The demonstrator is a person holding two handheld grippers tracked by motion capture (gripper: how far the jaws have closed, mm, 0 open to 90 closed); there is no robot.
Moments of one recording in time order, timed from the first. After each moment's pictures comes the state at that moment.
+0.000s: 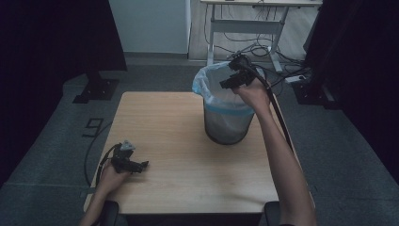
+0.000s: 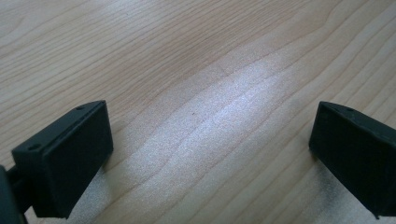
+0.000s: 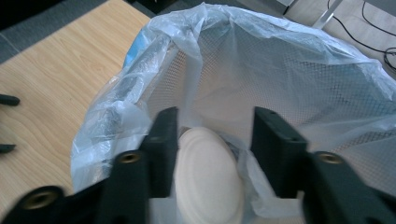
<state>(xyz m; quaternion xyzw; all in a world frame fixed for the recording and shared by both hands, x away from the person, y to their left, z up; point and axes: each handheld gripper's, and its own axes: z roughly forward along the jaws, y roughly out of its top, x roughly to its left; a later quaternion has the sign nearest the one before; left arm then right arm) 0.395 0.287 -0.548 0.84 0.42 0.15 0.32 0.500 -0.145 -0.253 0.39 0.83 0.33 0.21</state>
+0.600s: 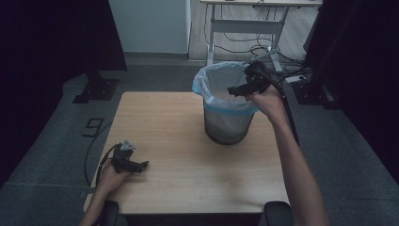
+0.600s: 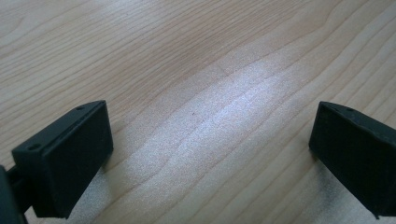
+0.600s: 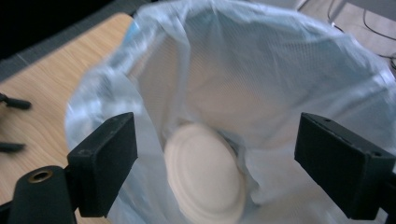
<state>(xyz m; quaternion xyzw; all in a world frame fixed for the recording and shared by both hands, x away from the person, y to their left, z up) 0.395 0.287 -0.548 0.84 0.42 0.16 0.32 0.481 -0.183 -0.263 0.39 0.82 0.36 0.21</state>
